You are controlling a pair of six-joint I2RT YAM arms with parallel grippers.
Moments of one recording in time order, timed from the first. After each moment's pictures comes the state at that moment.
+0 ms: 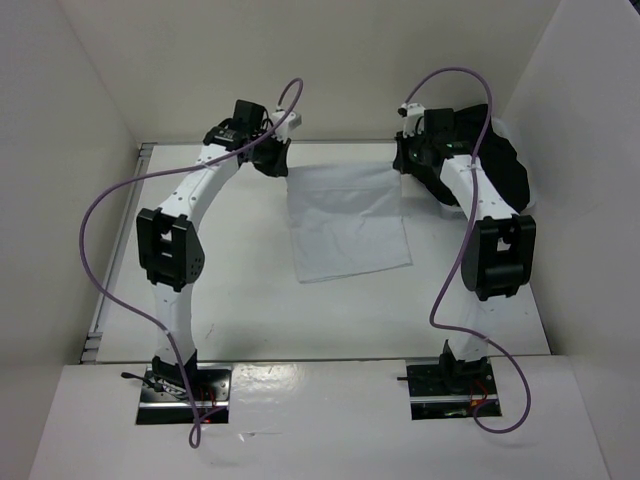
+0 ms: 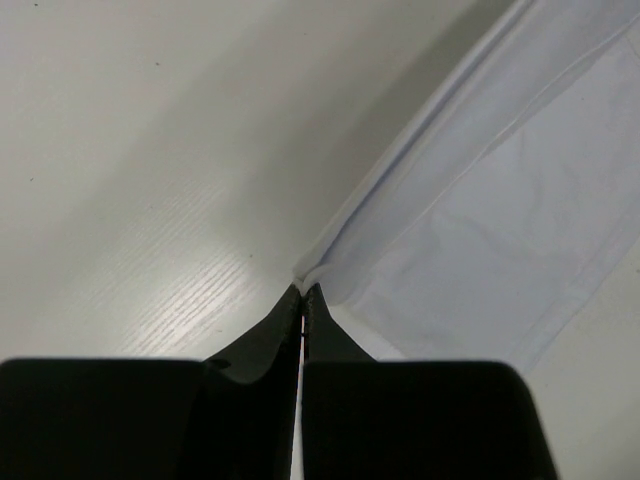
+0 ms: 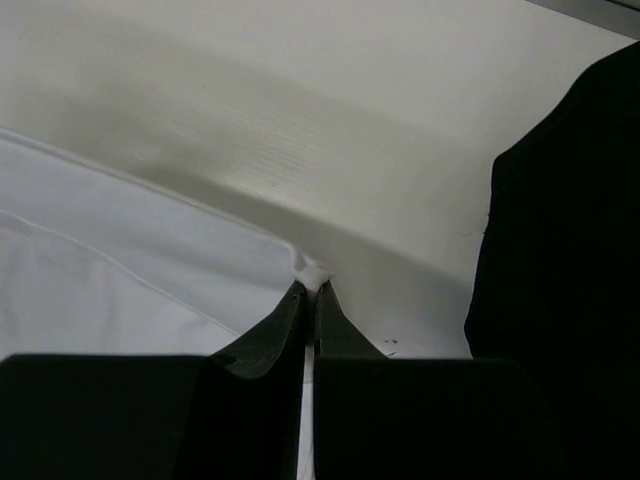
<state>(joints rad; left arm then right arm) -0.28 2.08 2.04 -0.77 0.37 0.20 0.09 1.89 1.68 -0.47 -0.28 -0.14</state>
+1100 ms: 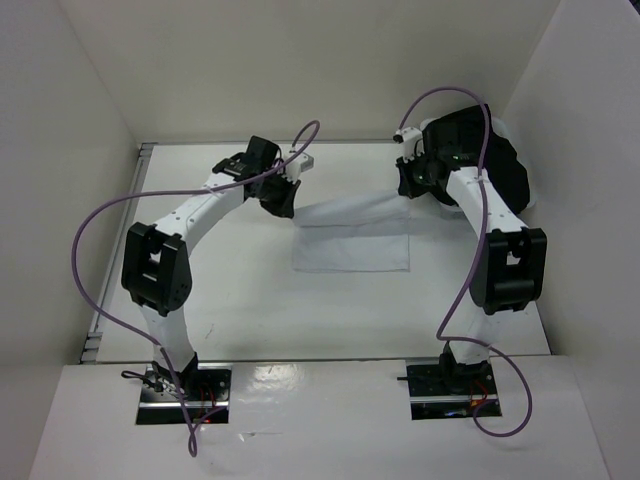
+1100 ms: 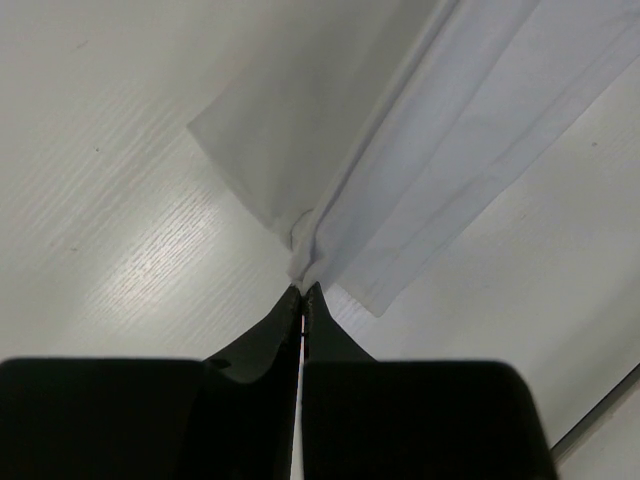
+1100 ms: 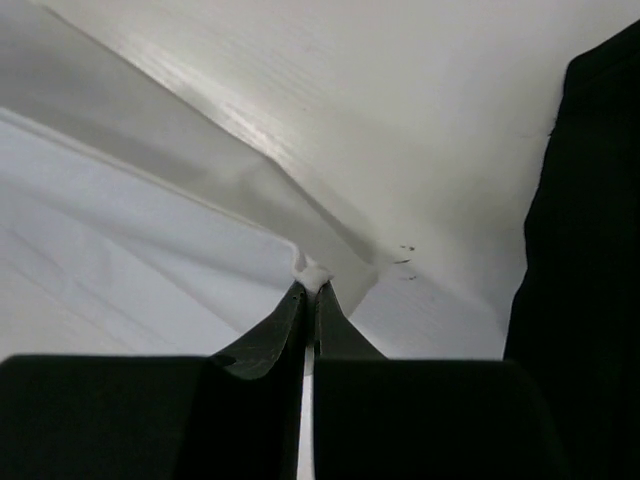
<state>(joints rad) -0.39 1.87 1.63 -0.71 0.35 0.18 0.08 1.76 1.51 -0.59 -0.32 -0.34</state>
